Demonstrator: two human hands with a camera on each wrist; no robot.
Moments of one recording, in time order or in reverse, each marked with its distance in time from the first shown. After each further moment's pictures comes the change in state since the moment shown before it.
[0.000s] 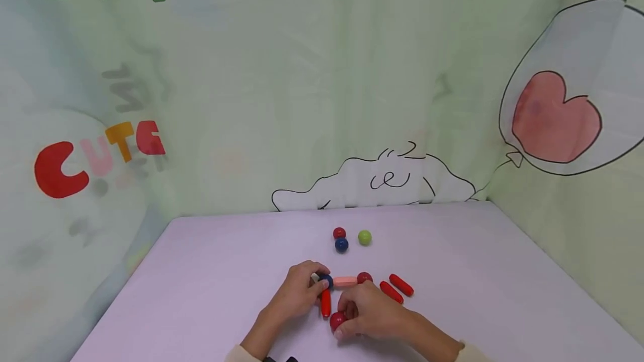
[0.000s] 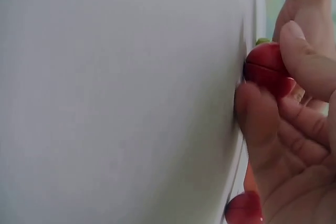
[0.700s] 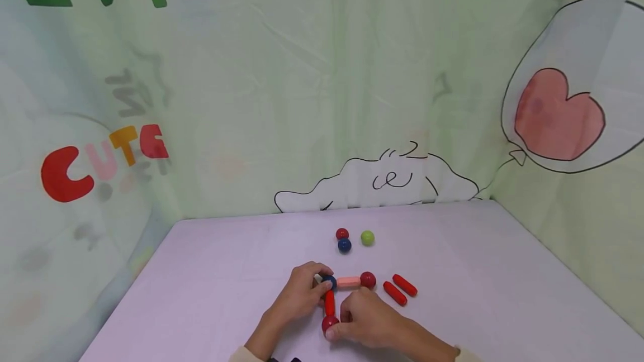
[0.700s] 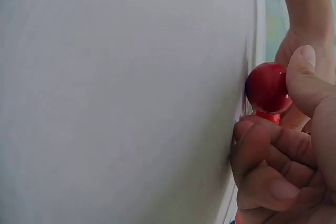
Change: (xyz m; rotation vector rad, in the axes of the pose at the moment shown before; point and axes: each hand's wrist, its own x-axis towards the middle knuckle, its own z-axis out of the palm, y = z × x) left_hand -0.002 -0.003 -0.002 -0.022 -0.007 -0.003; right_hand 0.002 -0.008 0.018 -0.046 0.031 -0.018
